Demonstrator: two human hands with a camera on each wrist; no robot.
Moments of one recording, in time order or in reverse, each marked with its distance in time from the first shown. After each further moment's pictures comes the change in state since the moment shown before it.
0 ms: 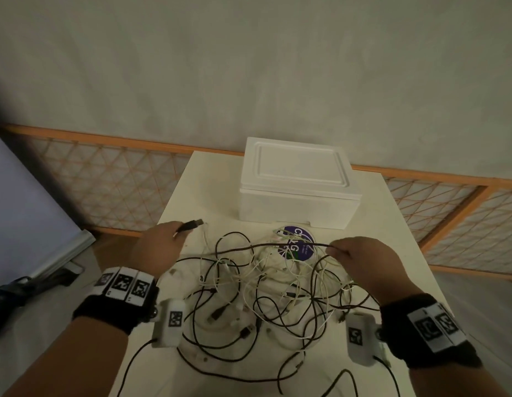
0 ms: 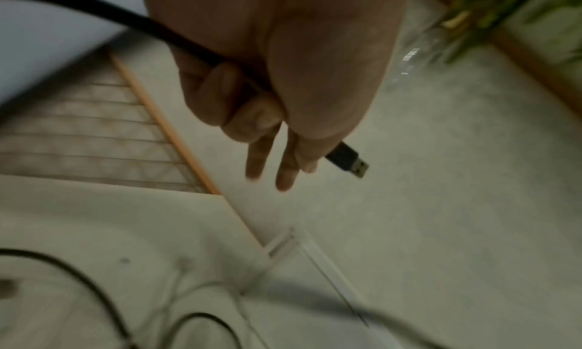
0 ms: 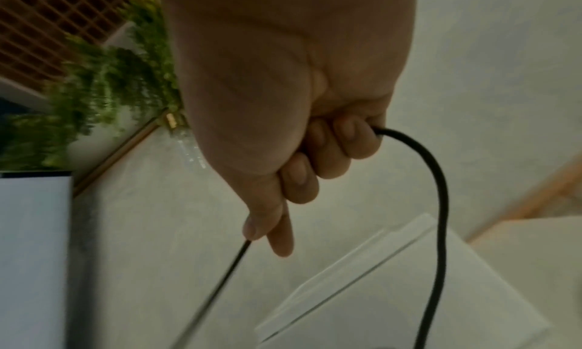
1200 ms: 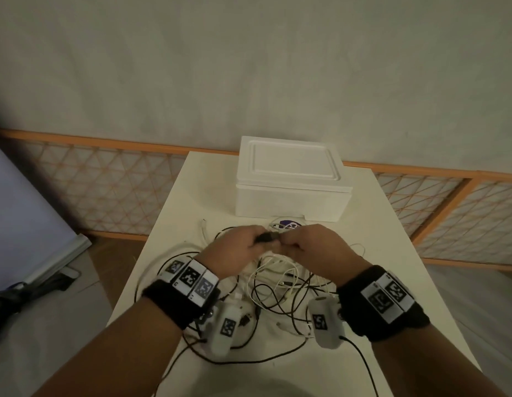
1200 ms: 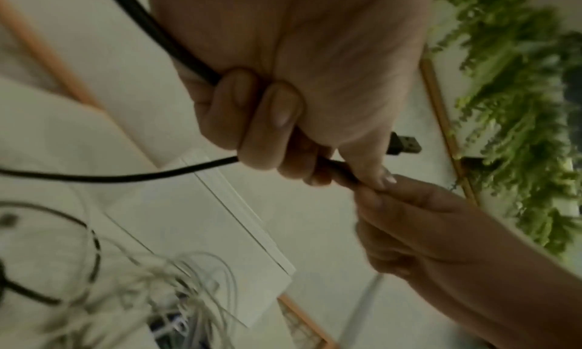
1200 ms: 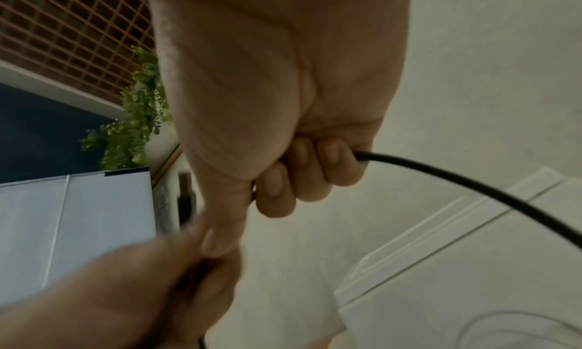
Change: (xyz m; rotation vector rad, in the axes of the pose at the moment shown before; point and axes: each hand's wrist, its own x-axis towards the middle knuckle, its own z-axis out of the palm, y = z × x) left_hand -0.044 0.111 0.023 -0.246 -0.338 0.446; right_hand -0.008 -0.067 -0.008 0.077 -0.051 -0.295
